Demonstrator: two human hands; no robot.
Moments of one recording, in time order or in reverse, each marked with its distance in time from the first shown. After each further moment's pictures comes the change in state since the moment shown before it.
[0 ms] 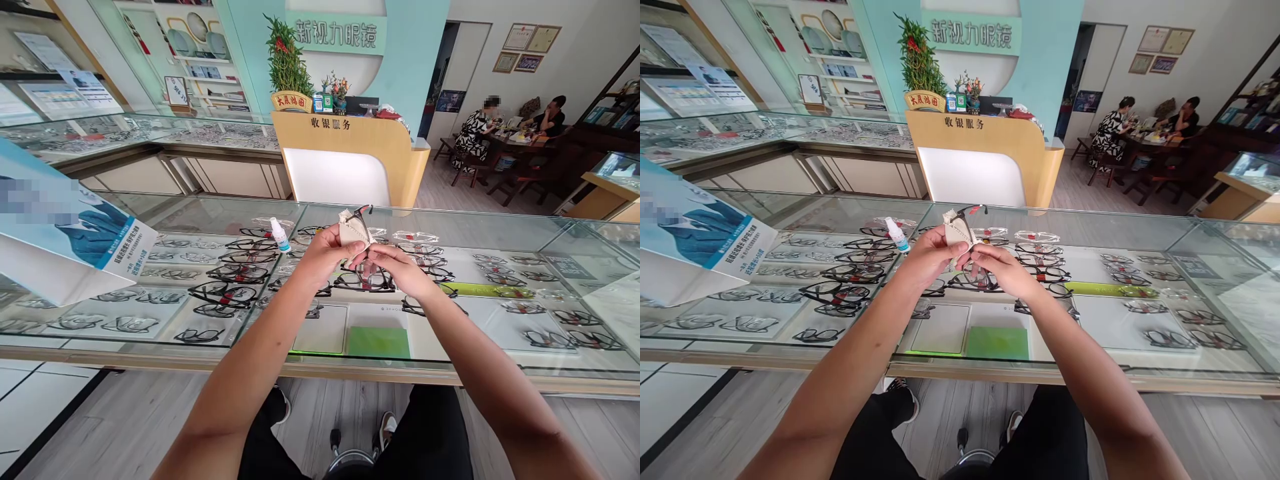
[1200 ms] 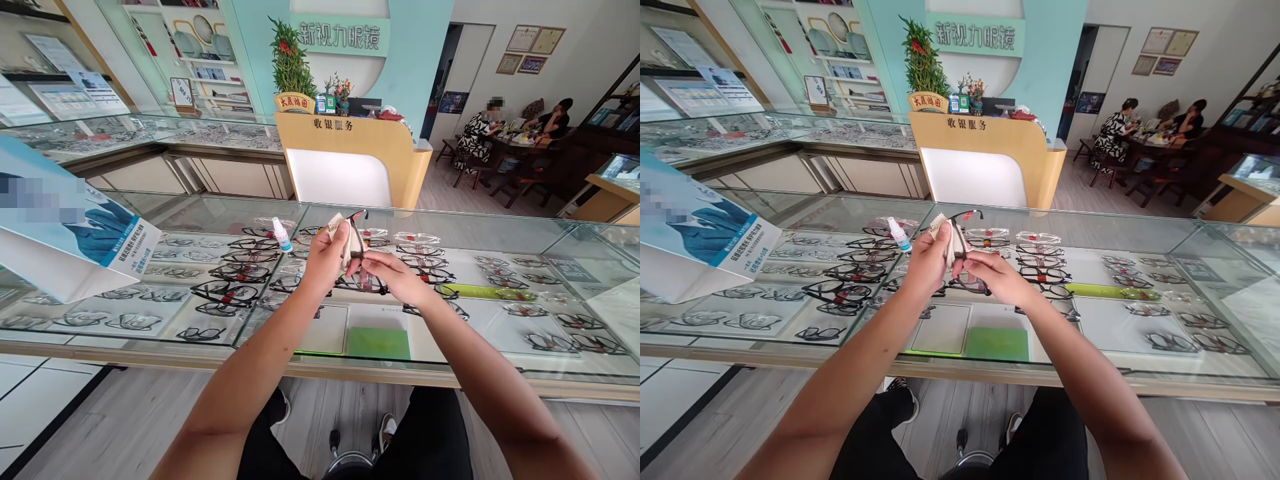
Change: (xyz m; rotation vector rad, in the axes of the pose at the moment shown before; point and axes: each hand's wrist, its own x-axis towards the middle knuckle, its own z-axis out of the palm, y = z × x) left_hand -0.007 -0.009 0.015 0.028 0.301 0.089; right_hand -0.004 -0.005 0.012 -0.066 -0.039 0.024
